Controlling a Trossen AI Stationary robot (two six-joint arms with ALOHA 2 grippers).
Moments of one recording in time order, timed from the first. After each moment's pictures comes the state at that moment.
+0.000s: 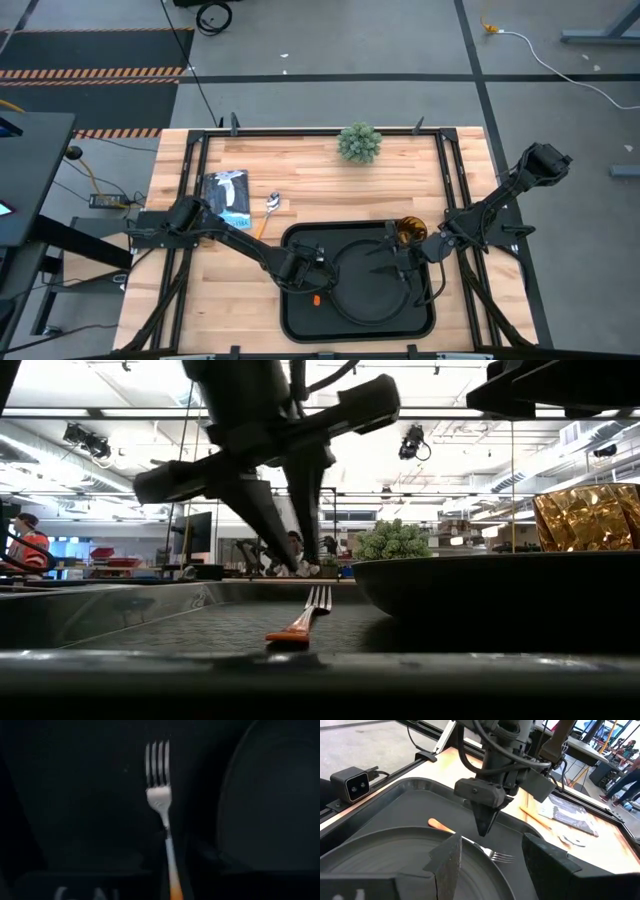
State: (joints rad) left arm -0.41 2.08 1.56 -0.74 -0.34 -1.74; right arm 0.59 1.21 0.45 0.43 0.41 -0.24
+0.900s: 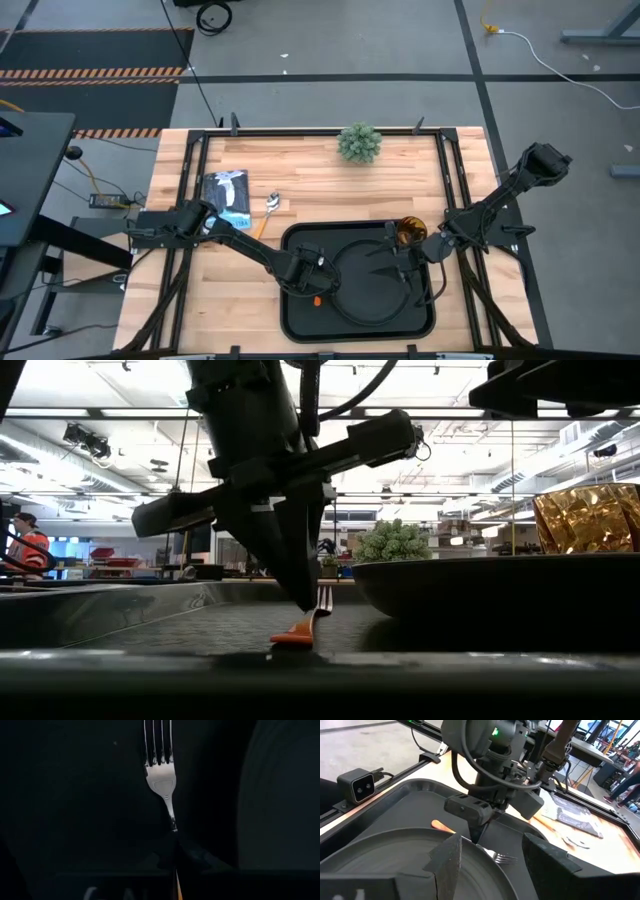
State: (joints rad) left arm -0.41 2.15 1.56 -0.68 -0.28 -1.71; right arm 0.59 1.21 0.45 0.43 0.40 -0.24
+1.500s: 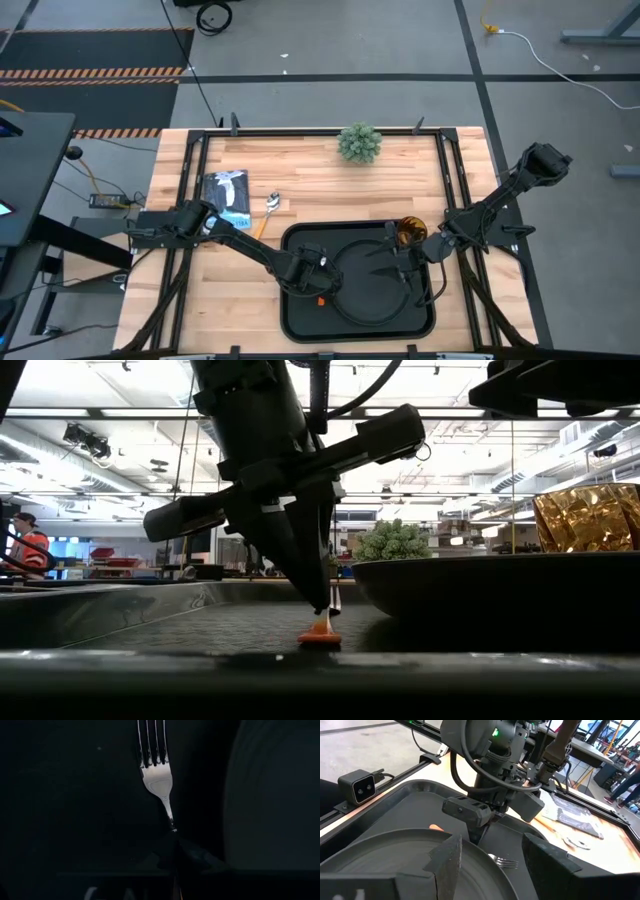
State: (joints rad) left arm -0.41 2.15 1.56 -0.64 -0.30 -1.69; right arm 0.59 1.21 0.45 0.43 0.40 -0.24
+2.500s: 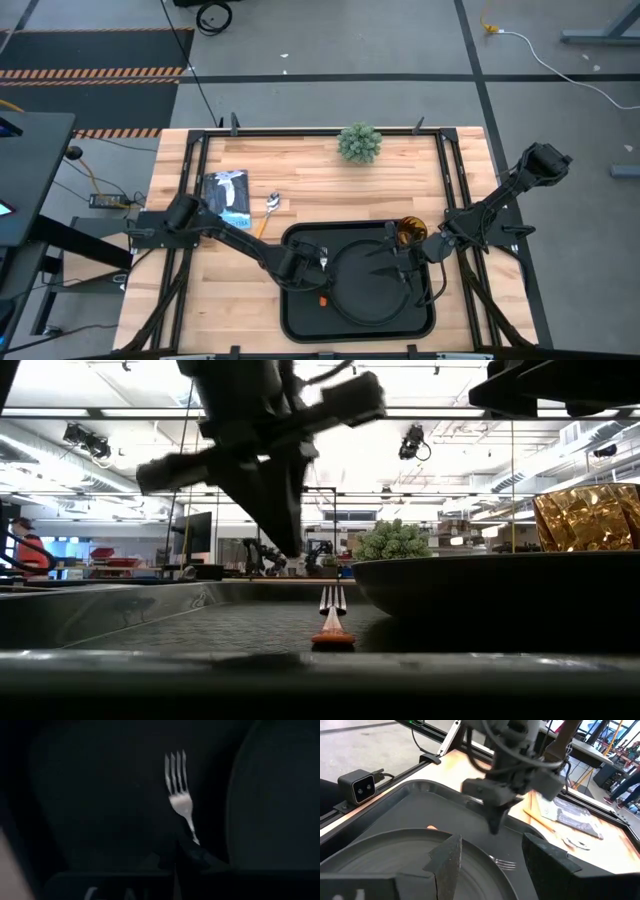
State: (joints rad) left arm -0.41 2.06 1.56 -0.79 -0.37 -1.64; right arm 0.59 1.21 0.45 0.43 0.40 -0.24
